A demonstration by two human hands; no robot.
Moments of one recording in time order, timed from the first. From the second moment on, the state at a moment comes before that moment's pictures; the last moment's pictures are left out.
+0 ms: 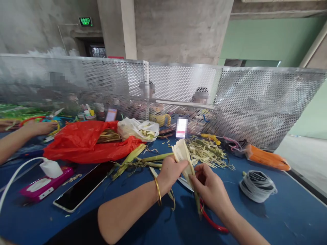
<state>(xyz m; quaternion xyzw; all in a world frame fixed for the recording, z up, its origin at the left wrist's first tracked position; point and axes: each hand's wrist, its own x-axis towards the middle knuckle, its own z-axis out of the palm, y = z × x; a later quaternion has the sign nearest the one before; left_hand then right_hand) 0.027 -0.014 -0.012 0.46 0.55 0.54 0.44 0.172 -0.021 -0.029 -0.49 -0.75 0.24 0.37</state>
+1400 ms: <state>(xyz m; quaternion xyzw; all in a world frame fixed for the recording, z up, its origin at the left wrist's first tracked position) -0.053 0.037 0.007 0.16 0.55 0.70 0.42 0.196 0.005 -0.009 -0.52 -0.62 0.38 0.44</state>
